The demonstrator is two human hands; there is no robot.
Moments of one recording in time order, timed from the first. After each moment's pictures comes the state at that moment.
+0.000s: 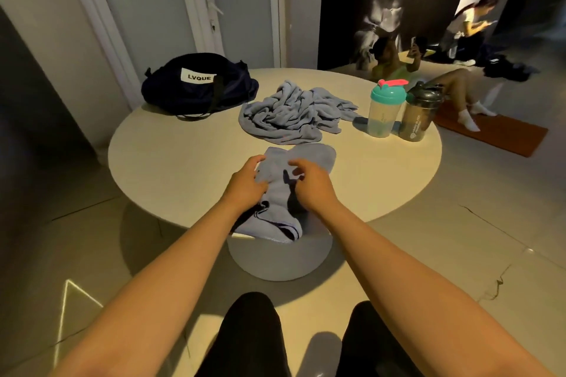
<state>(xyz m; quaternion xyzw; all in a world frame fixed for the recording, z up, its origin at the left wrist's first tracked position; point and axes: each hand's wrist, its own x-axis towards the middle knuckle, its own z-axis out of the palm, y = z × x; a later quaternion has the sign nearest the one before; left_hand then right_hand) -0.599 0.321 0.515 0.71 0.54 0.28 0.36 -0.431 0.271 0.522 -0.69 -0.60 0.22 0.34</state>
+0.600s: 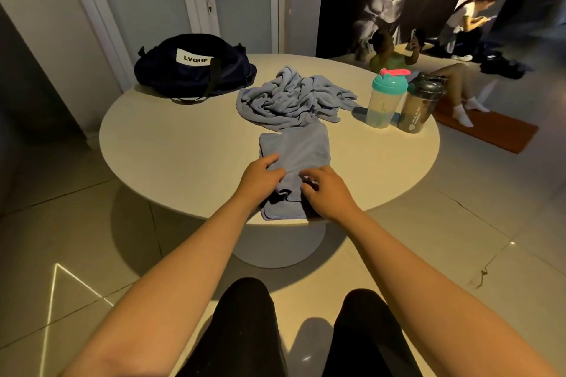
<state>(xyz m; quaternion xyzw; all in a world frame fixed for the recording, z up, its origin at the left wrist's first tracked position) -0.567 0.299 0.506 0.65 0.51 0.35 0.45 -0.398 0.244 0.485 -0.67 -0.67 0.13 0.30</state>
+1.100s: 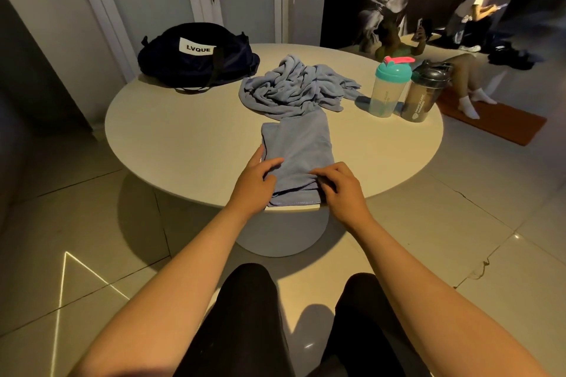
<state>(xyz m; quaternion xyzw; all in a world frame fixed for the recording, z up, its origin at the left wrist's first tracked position) -0.595 0.269 0.482 0.75 0.47 0.34 0.33 -0.388 0.205 0.466 -0.61 -0.65 0.13 0.44</state>
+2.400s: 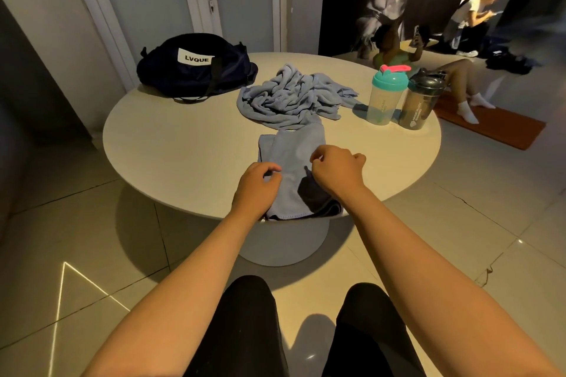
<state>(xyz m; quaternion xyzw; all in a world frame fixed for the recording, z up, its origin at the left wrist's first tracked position) -0.576 0.284 0.482 0.70 0.50 0.39 0.32 -0.399 0.246 0.542 -0.76 -0.60 0.06 0.25</state>
